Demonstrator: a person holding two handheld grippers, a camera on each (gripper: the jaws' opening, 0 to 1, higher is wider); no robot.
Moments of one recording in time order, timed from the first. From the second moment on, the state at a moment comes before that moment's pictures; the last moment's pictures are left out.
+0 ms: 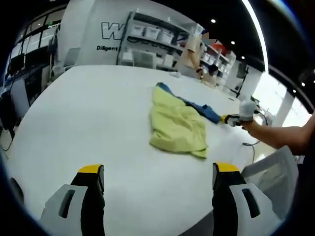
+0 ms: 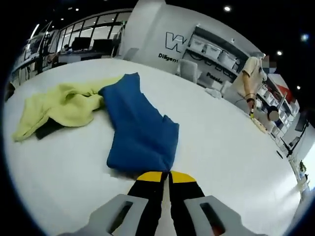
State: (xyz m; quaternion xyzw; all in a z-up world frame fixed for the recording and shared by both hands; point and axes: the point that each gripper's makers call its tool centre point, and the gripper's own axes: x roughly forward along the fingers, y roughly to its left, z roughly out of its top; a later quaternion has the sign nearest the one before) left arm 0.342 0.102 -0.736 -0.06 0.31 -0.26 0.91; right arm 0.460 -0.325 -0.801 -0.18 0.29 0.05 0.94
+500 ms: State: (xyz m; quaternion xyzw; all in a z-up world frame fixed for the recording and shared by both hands) left arm 0.342 0.100 -0.736 -0.06 0.31 -0.26 0.91; right arm 0.427 -0.335 -0.795 -0.18 0.28 0.03 0.94
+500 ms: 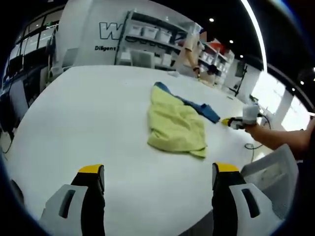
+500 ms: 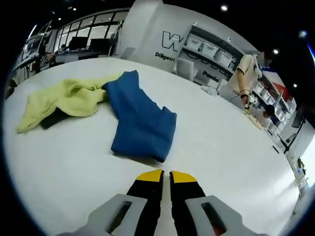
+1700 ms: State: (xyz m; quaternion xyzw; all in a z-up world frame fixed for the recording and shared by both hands) left arm 0.345 0.104 -0.727 -0.07 0.29 -0.26 0.92; right arm 0.473 -0.246 -0.794 -0.23 0.28 0.14 0.92
